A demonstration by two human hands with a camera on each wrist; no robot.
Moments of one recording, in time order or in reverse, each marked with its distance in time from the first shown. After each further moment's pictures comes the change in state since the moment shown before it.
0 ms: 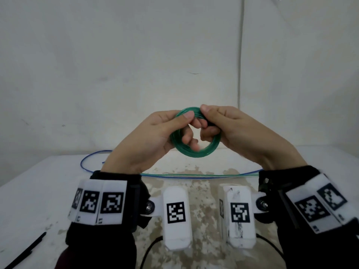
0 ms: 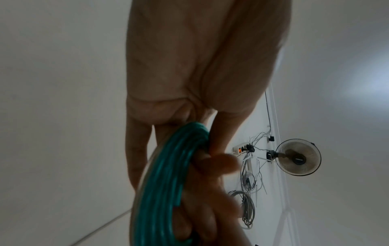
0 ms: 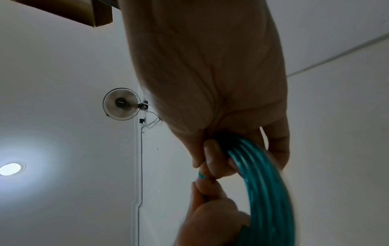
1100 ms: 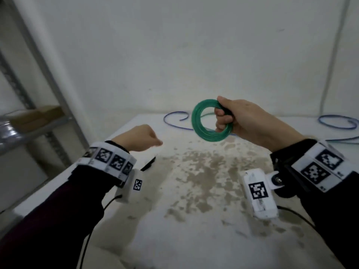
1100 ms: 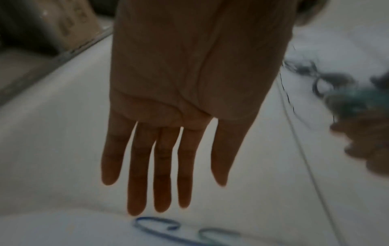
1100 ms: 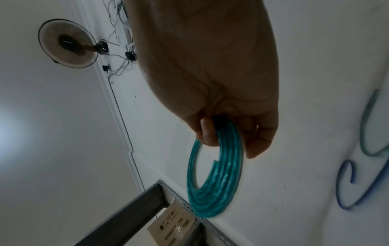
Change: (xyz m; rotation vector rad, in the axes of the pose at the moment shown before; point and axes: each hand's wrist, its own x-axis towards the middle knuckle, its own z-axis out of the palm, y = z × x) left_hand -0.176 -0.002 -0.151 1.152 0.241 -0.818; right_hand 0.011 0.009 0.147 0.333 -0.071 0.263
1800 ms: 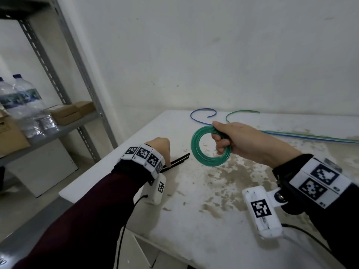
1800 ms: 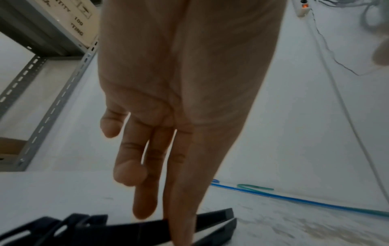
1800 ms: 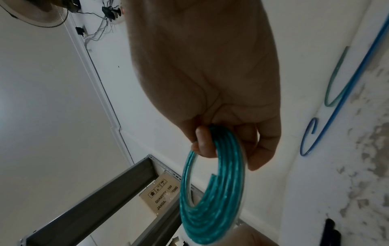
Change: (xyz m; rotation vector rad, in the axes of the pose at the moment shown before) left_hand 0.002 -0.051 0.023 0.364 -0.142 -0.196; right_hand 0.011 0.041 0.071 -0.129 -0.196 0.158
